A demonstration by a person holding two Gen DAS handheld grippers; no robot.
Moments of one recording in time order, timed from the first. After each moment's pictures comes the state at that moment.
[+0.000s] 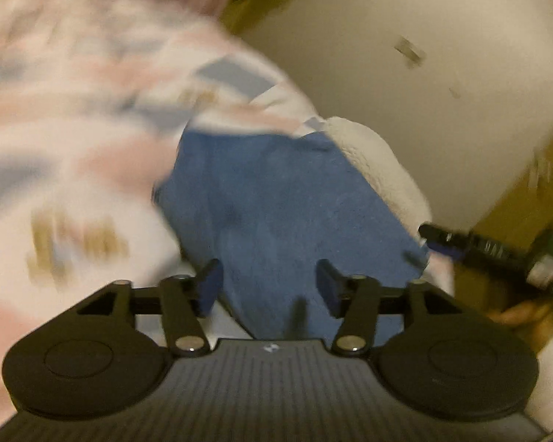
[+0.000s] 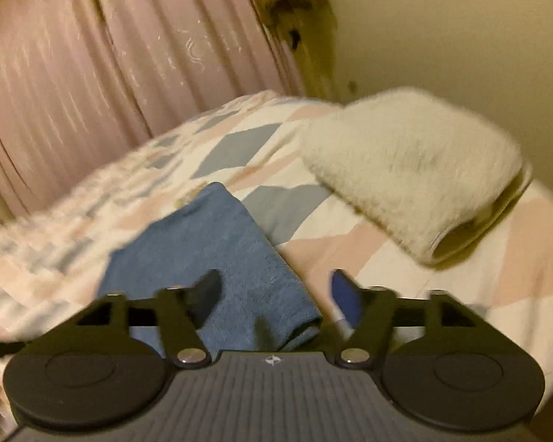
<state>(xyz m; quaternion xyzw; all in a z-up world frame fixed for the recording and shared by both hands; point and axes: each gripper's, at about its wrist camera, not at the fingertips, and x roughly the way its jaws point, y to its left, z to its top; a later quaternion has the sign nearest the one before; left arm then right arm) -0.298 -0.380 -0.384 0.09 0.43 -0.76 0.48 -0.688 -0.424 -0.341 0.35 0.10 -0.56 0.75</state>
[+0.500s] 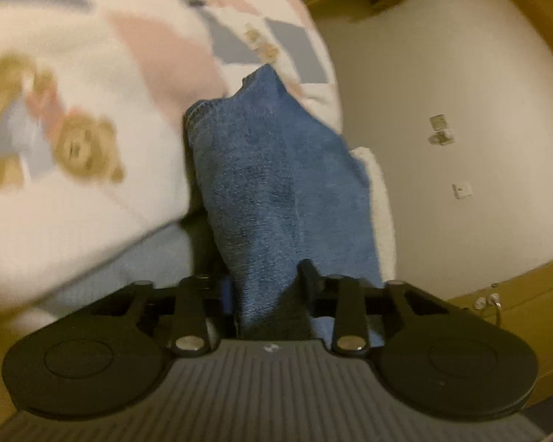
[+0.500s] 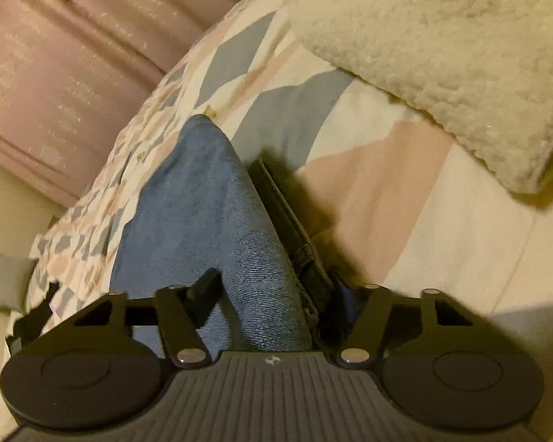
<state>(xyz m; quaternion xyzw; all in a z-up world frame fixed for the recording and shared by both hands) -0.280 -0.435 -0.439 -0.04 0.60 -0.68 0.41 -0.691 -0.500 -0.387 0.54 0.13 -0.43 0.72</state>
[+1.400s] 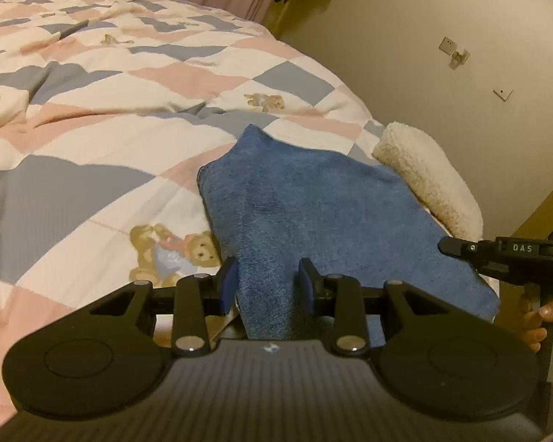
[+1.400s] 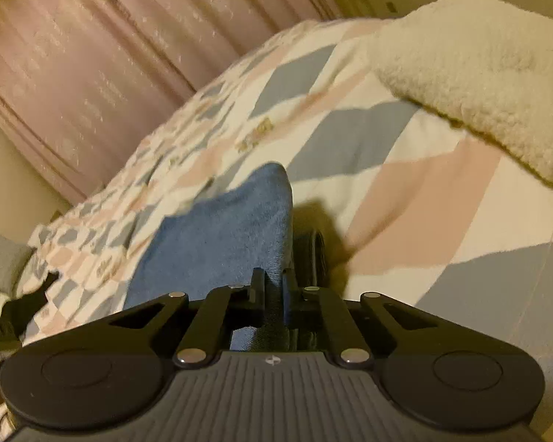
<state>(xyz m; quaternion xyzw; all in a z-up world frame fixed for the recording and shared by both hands) -0.260 -0.379 -0.368 0.14 0.39 -0.74 0.54 -0.632 -0.443 -0.355 0.43 0.12 -0.47 0.76</state>
